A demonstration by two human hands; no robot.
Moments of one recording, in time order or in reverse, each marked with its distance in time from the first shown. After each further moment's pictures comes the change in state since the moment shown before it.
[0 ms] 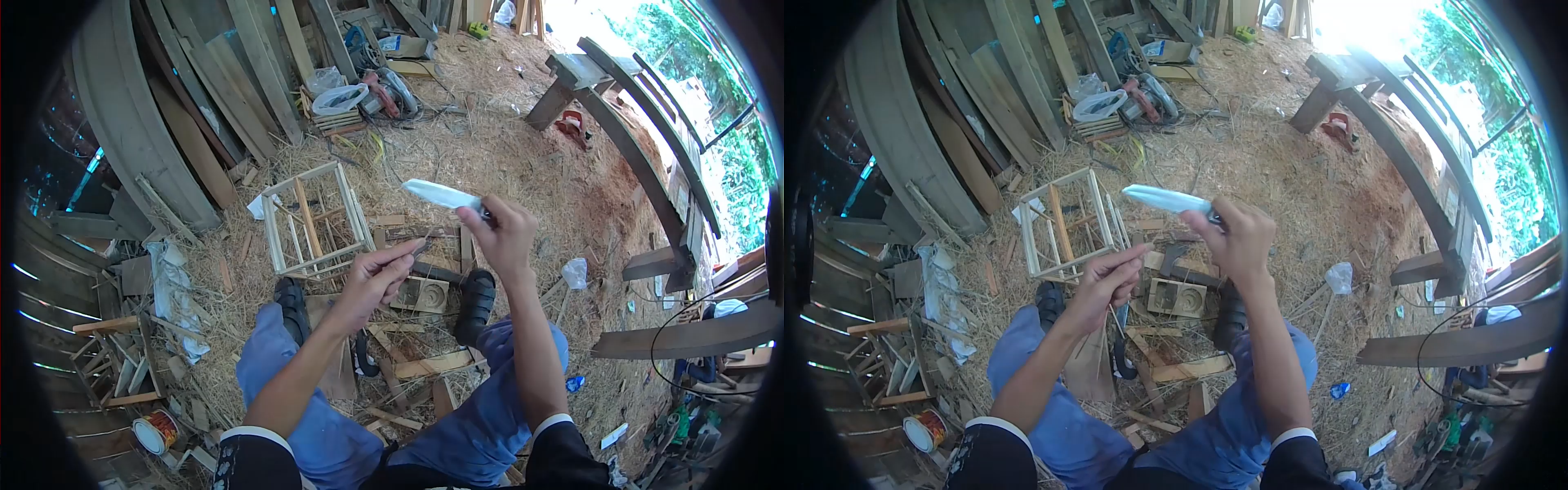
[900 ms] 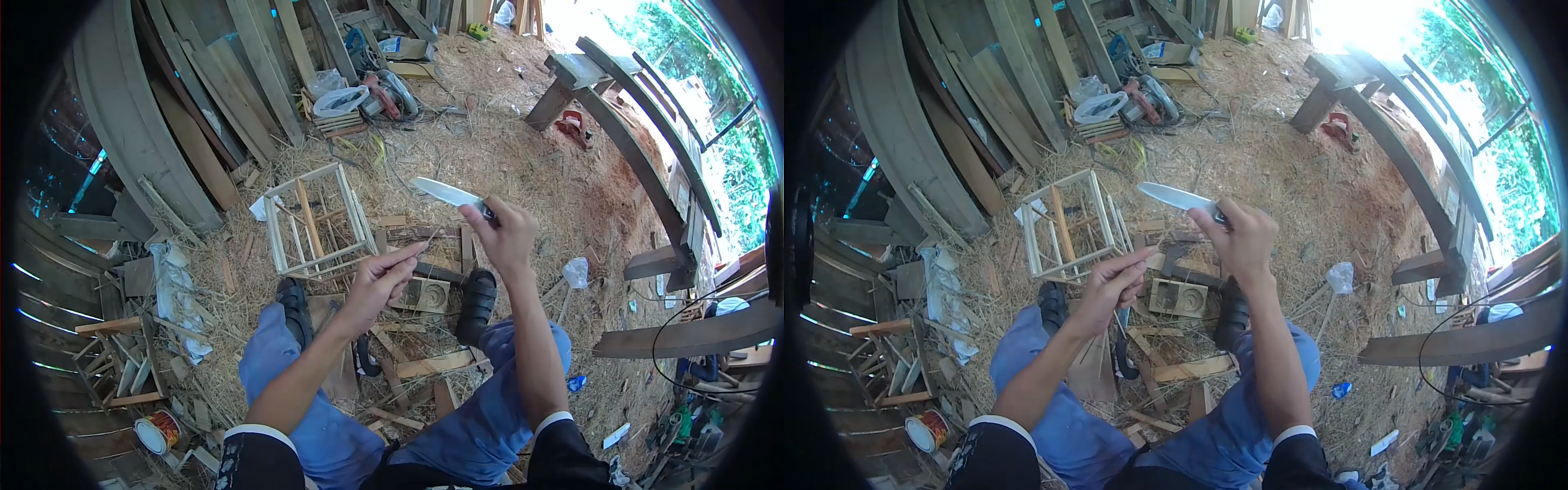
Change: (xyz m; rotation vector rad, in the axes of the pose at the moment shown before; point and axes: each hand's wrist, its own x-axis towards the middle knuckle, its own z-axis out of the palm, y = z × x) left_hand 0.000 -0.010 0.006 0.000 0.006 0.013; right_hand -0.006 0.010 0.000 -0.050 0.004 0.110
